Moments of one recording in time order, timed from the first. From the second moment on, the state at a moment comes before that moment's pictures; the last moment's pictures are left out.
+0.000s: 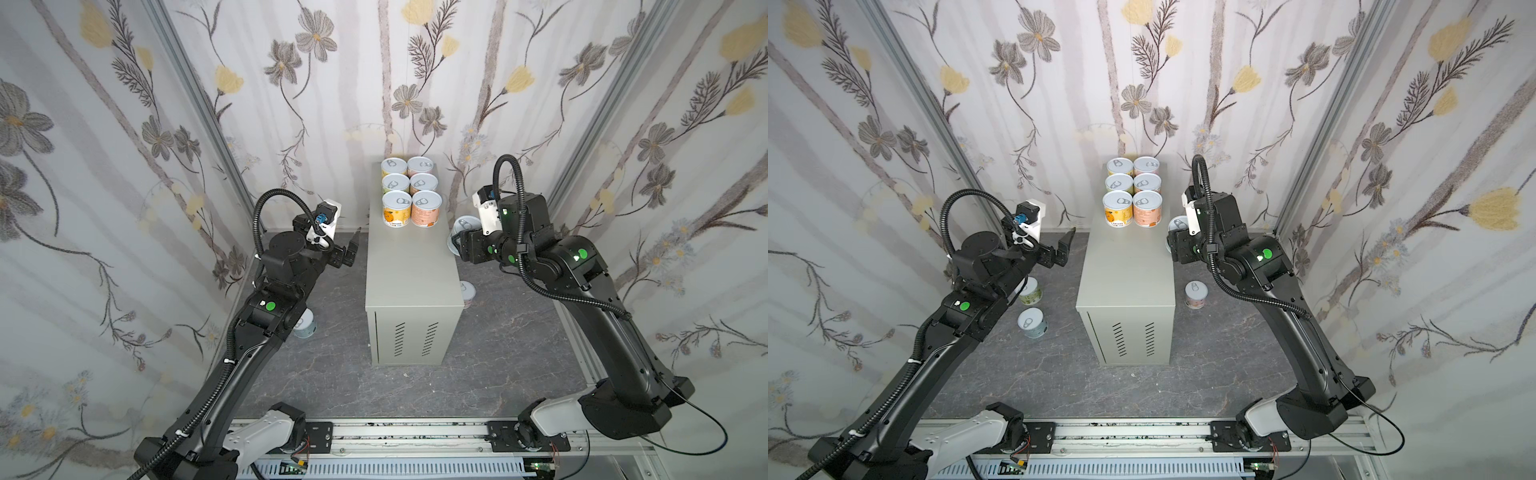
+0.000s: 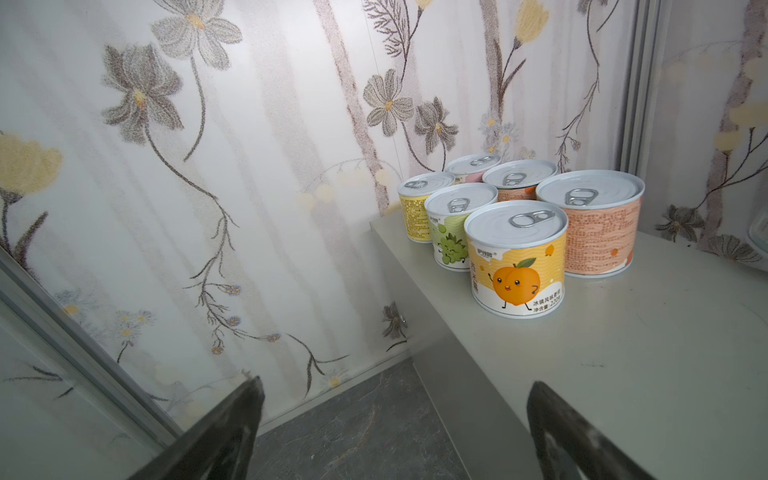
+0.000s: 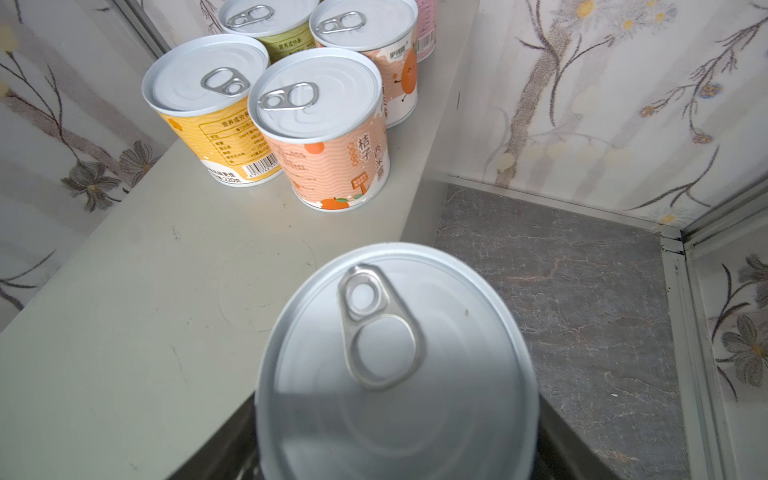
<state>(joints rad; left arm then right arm) -0.41 1.08 1.22 -0.15 -0.04 0.23 0.58 1.45 1.94 -1.05 0.14 0.18</state>
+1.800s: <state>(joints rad) -0.41 1.06 1.19 -0.17 -0.04 0.28 0.65 1.56 1.94 -0.90 0.10 0.11</state>
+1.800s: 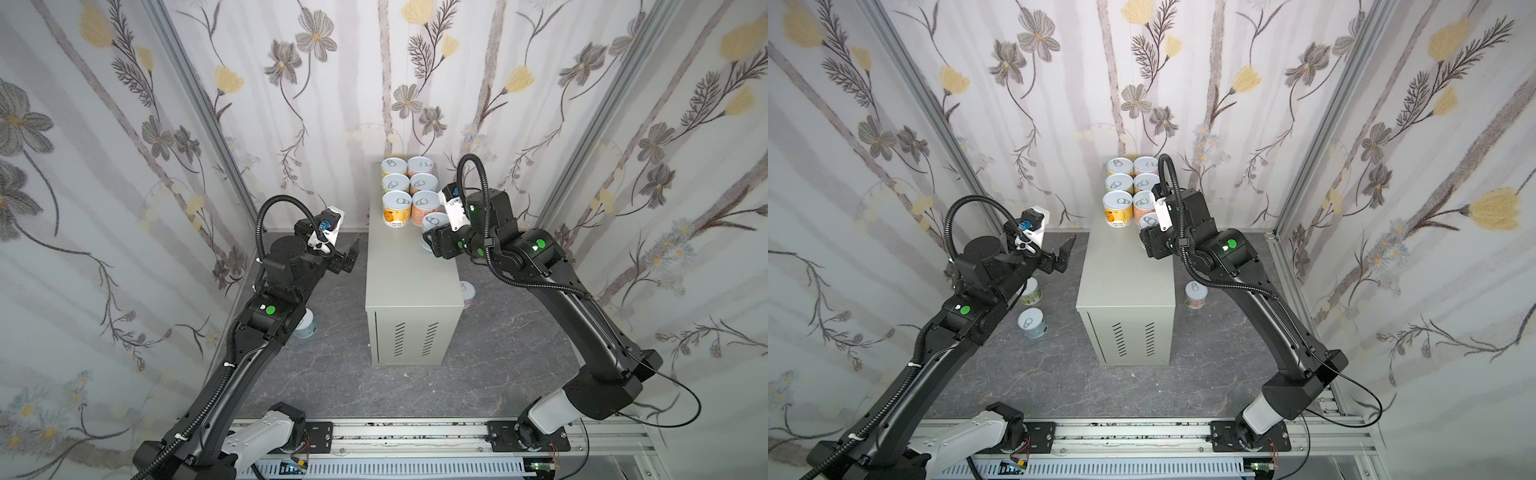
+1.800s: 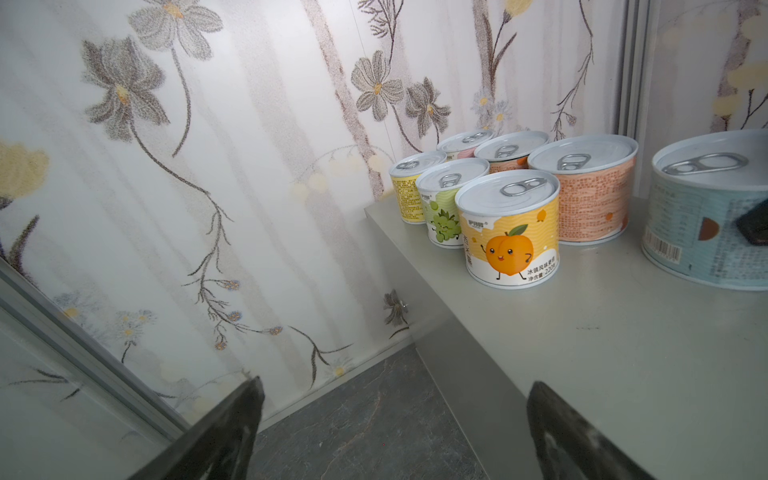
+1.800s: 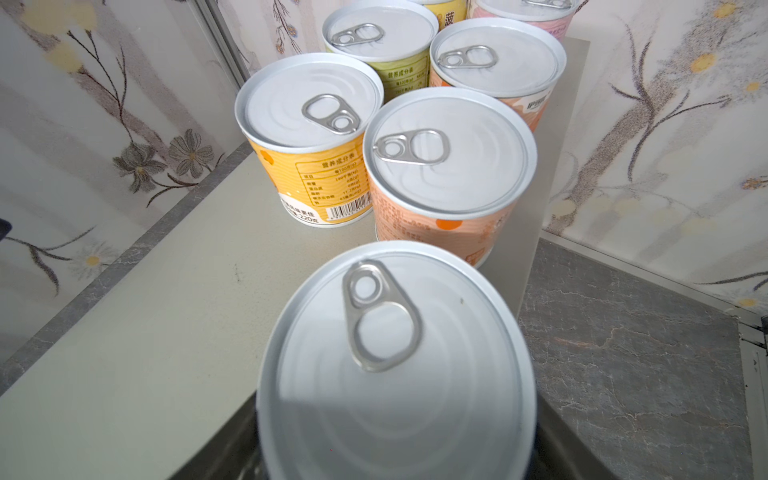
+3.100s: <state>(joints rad) -0.41 1.19 1.28 -0.15 0.03 0.25 0.62 1.03 1.00 0.04 -0.05 -0.03</state>
